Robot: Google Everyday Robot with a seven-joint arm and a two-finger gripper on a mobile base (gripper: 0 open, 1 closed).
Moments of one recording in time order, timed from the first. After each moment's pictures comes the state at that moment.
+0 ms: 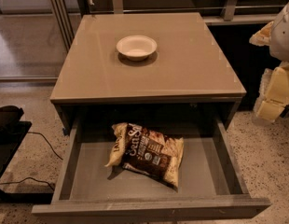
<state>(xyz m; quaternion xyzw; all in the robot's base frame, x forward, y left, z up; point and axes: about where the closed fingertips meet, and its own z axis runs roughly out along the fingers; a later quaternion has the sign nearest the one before) 0.438 -0.217 0.976 -0.60 0.78 -0.03 0.16</state>
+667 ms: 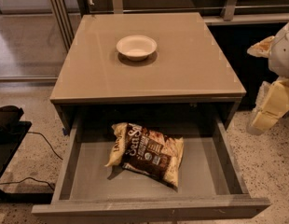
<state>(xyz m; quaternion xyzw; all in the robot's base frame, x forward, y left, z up) 0.440 -0.215 0.952 -0.60 0.78 -0.01 0.20</state>
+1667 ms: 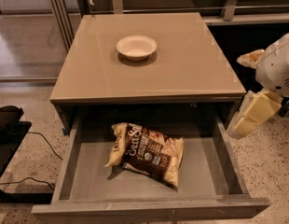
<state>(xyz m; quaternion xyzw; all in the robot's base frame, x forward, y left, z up) 0.449 -0.203 0.923 -0.57 0.78 0.04 0.25</state>
